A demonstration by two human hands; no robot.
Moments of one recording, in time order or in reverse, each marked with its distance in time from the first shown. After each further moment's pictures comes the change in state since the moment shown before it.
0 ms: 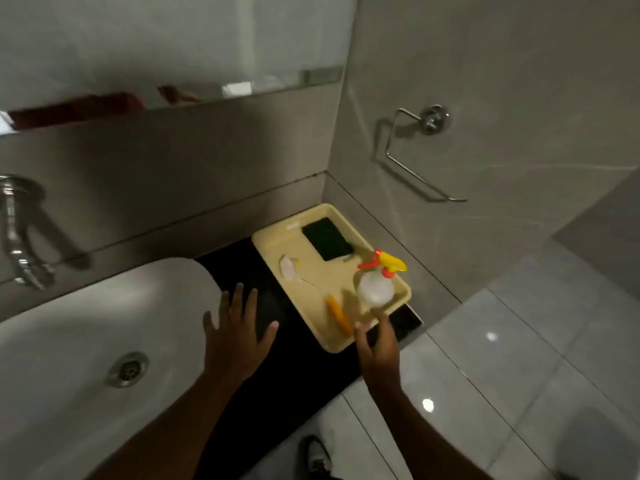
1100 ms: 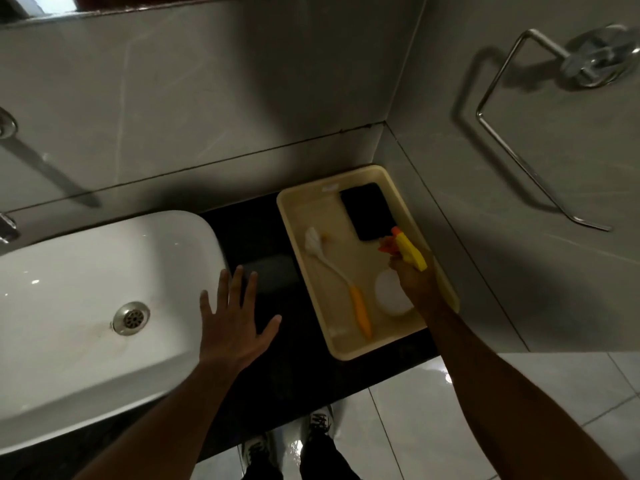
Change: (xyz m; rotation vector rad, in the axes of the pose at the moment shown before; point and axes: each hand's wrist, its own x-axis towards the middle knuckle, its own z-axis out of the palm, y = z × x) left_hand 0.028 -0.003 0.067 0.133 -0.094 -0.200; right_hand 0.225 0.042 0.019 0.240 -0.424 0.001
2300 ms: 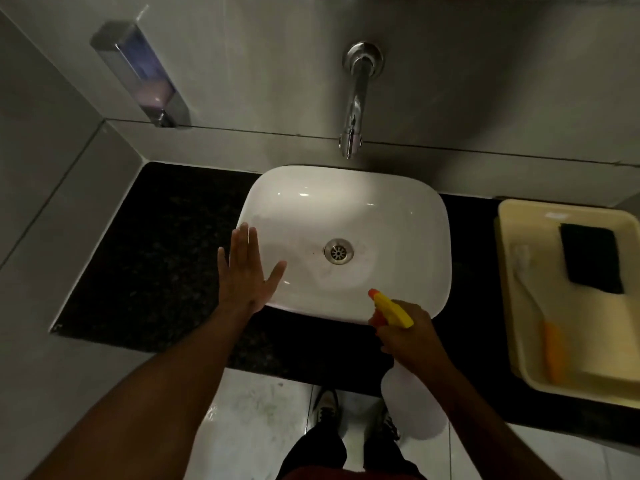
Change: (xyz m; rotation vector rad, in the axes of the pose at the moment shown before) left_hand -0.155 -0.308 -0.014 -0.163 0.141 -0.540; right_hand -0.207 -0.103 0.315 -0.377 -0.573 0.151
